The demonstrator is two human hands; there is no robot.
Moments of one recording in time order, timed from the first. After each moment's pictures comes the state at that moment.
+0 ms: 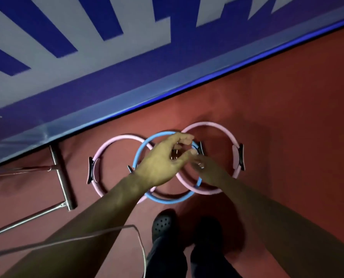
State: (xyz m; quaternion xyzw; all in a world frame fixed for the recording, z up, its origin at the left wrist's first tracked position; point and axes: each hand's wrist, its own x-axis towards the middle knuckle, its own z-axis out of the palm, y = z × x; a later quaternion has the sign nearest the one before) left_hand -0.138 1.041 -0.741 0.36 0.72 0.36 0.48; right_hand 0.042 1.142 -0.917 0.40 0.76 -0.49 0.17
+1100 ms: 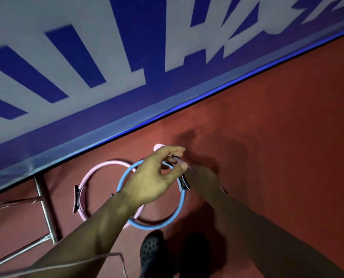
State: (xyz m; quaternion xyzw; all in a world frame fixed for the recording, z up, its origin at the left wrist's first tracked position) left_hand -0.120 1.066 -0.651 0.40 0.71 0.36 0.46; right_hand 0.038 1.165 -0.755 0.52 0.74 -0.38 0.17
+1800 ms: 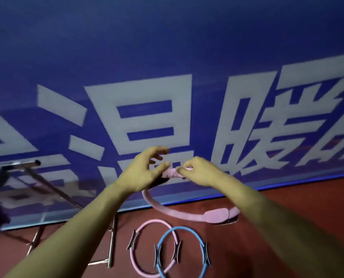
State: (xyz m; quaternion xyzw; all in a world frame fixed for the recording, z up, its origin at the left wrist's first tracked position) left_hand -0.172 0.933 -0.158 0.43 0.79 0.40 0.16; right_hand -0.056 1.128 -0.194 0.20 0.93 -0.32 0.04
